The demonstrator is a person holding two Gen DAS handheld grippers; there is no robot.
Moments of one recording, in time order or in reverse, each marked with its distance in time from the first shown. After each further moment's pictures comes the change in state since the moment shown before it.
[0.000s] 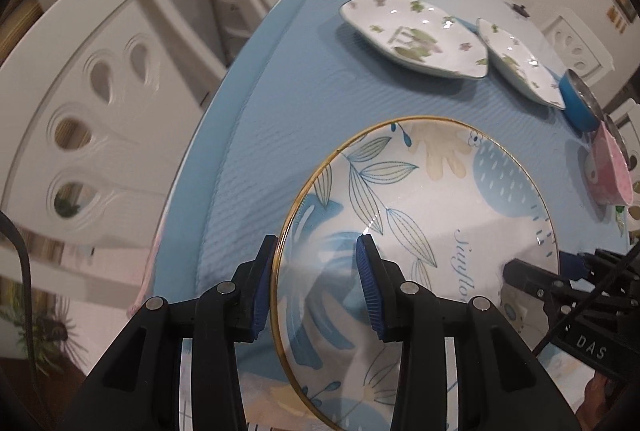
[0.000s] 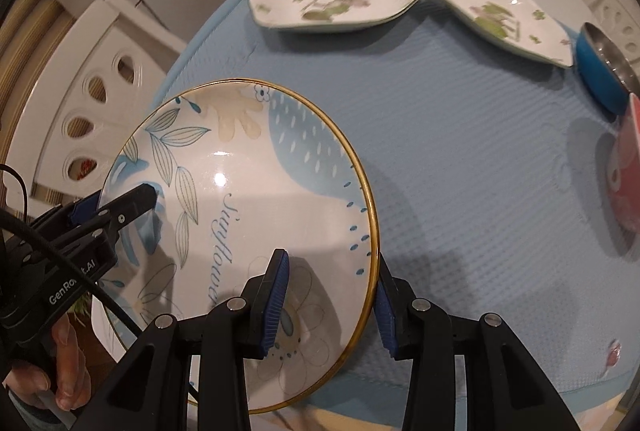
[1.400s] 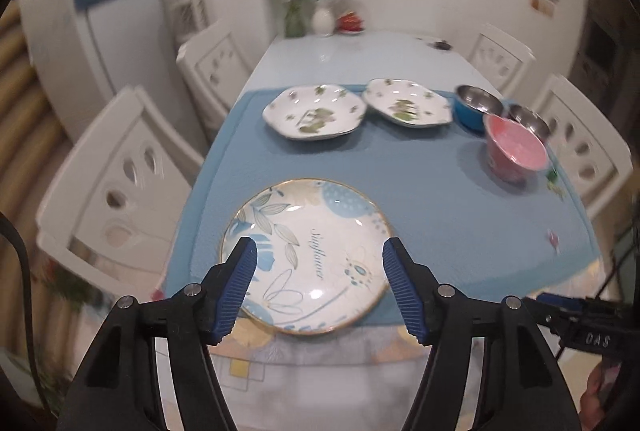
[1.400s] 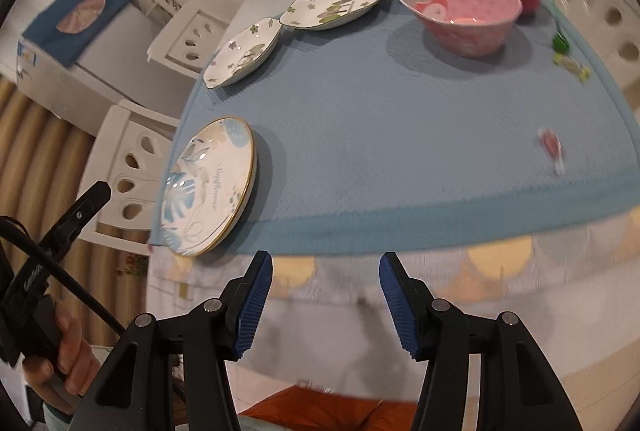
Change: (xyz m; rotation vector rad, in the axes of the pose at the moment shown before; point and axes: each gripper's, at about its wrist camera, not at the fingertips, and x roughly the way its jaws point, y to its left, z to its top) left arm -0.155 -0.099 -0.074 0.225 -0.315 0.002; right arm -0.121 -0.108 -0.164 0.366 -0.205 0.172
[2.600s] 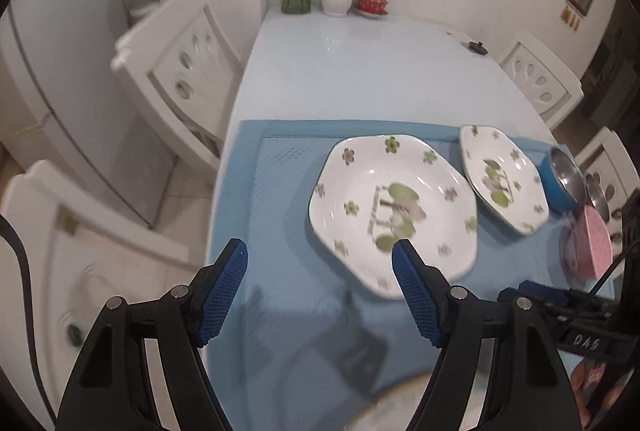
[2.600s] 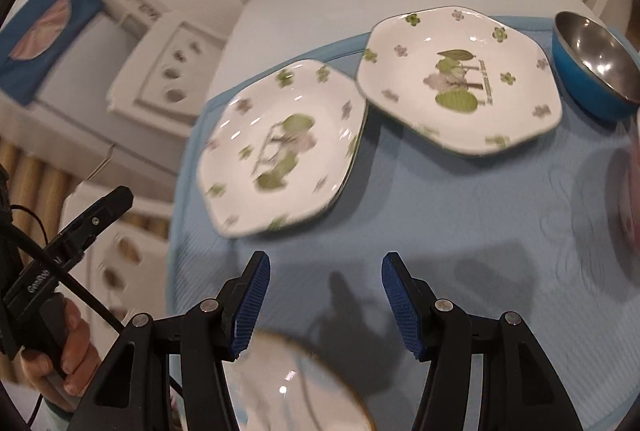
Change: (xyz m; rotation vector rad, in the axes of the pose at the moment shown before) left arm 0.248 0.143 0.179 -0.060 0.154 -0.177; right arm 0.179 0.113 0.224 0.015 0.007 -0.080
